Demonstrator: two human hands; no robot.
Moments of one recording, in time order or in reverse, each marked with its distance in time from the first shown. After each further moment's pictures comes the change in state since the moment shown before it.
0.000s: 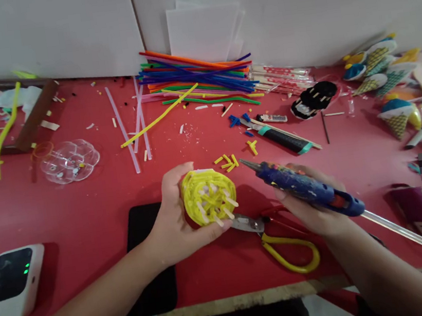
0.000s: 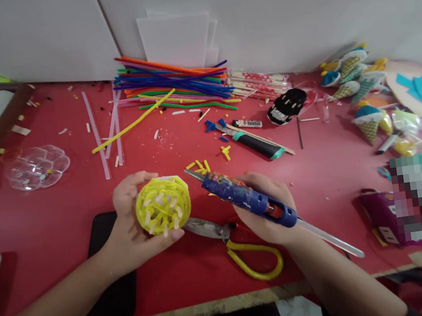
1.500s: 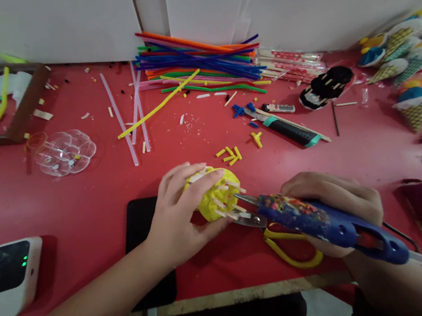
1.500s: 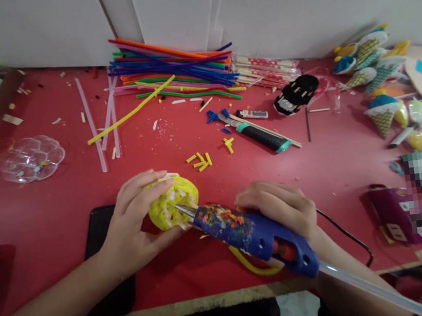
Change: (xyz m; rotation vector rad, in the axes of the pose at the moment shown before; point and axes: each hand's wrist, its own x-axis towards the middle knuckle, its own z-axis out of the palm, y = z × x) left_hand -0.001 0.008 -0.004 0.573 -0.074 0.273; right_hand -0.002 -0.018 -0.016 -0.084 -0.091 -0.470
